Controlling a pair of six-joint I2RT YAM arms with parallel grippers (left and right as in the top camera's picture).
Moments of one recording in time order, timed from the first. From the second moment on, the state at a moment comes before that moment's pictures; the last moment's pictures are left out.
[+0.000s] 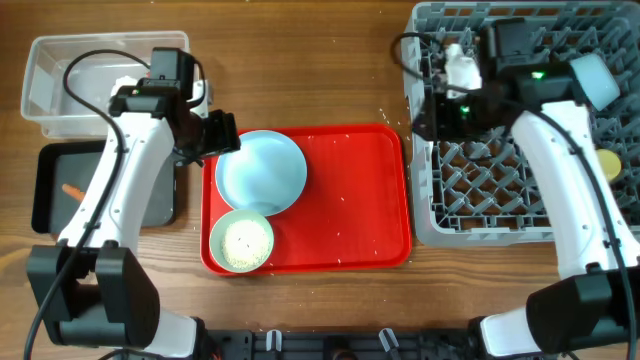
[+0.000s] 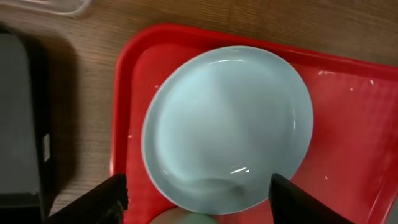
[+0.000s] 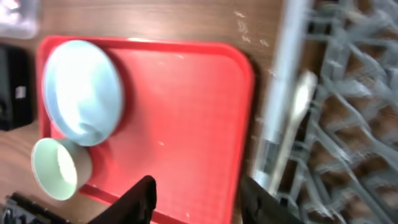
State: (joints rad) left arm -0.04 1.66 1.34 -1.02 0.16 -0.26; right arm 0.16 1.65 1.56 -1.15 -0.35 0.06
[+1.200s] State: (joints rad) left arm 0.28 1.62 1.34 -1.09 0.15 -0.26; right arm 0.68 2.15 1.56 -0.80 -0.04 0.44
